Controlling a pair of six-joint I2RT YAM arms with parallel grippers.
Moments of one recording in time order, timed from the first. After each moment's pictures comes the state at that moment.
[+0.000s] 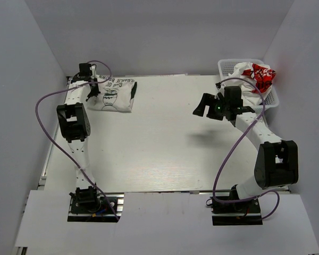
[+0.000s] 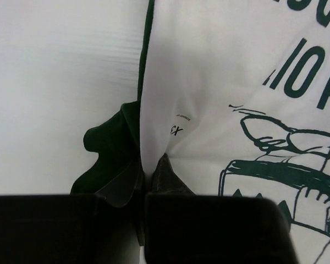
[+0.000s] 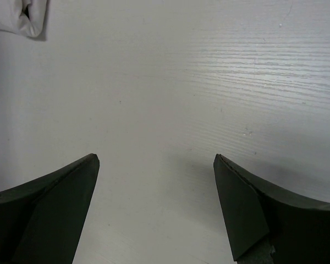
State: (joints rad) left arm 0.08 2.39 2.09 -0.58 -0.08 -0.04; right arm 0.17 1.51 1.05 -0.26 -0.40 0.34
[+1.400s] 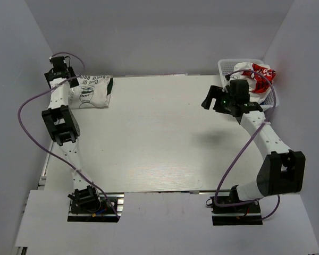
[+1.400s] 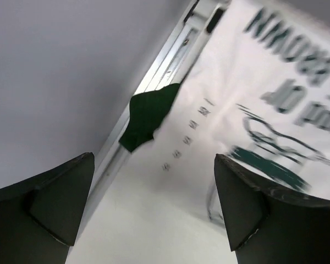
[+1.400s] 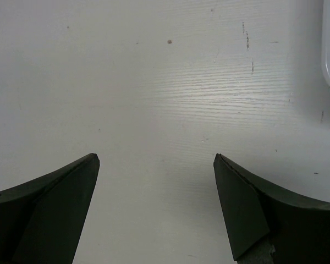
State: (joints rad) left arm 0.27 2.41 2.25 -0.58 -0.33 -0.05; right arm 0.16 1.44 1.16 -0.39 -0.19 0.32
